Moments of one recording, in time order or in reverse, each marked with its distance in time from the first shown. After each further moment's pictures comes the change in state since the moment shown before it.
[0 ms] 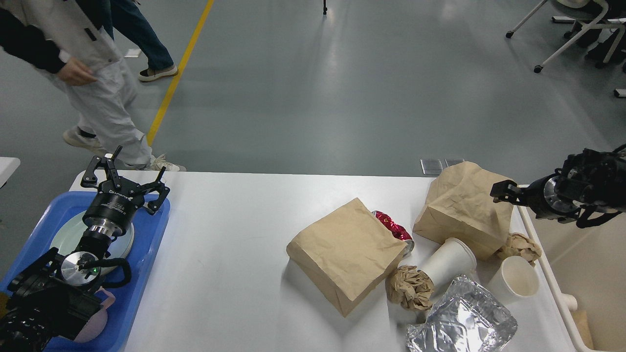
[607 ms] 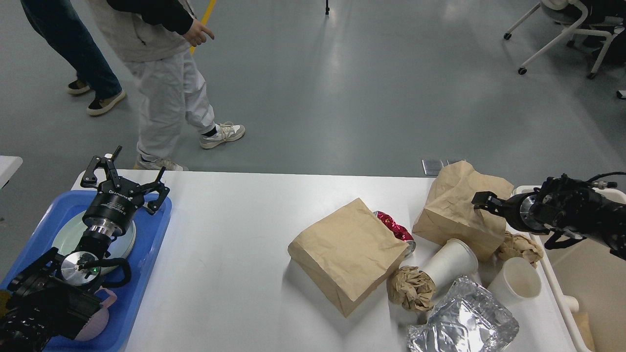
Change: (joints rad) left arm 0.000 0.000 0.000 0.000 0.000 0.000 0.000; right arm -0.170 0.054 0.166 -0.110 0.002 -0.109 0.000
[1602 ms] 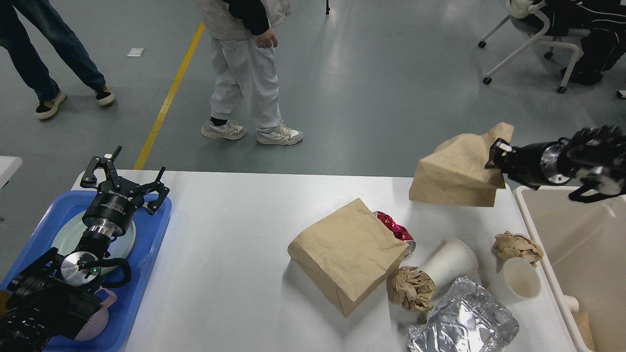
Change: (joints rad) left arm 0.000 0.000 0.000 0.000 0.000 0.000 0.000; right arm 0.375 -0.281 0.178 0.374 0.010 0.036 0.000
